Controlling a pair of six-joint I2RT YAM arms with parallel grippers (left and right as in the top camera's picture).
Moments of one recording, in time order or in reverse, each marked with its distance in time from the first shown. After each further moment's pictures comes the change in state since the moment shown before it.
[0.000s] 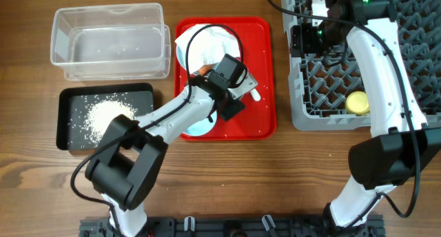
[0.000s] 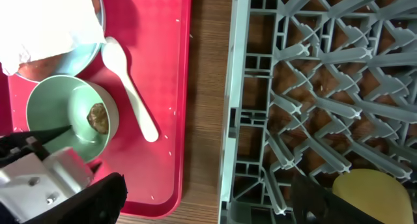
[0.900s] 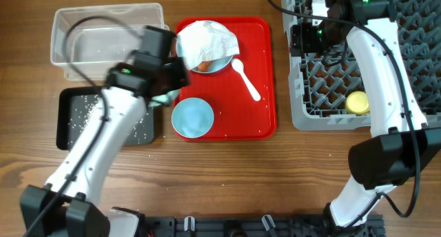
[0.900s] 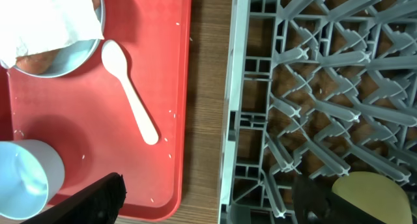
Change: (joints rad) left arm 0.356 -0.386 0.040 -0.319 0.051 -0.878; right arm 0.000 0.000 0.000 0.011 0.004 -0.001
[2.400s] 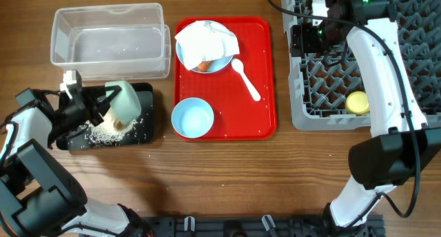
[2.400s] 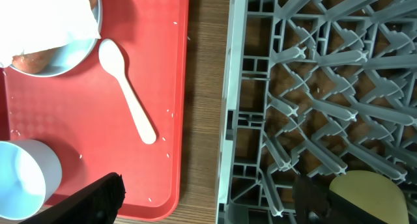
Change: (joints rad) left arm 0.885 0.210 -0.287 -0.008 1.407 0.509; right arm 0.000 0.000 0.000 -0.004 0.004 -0.002
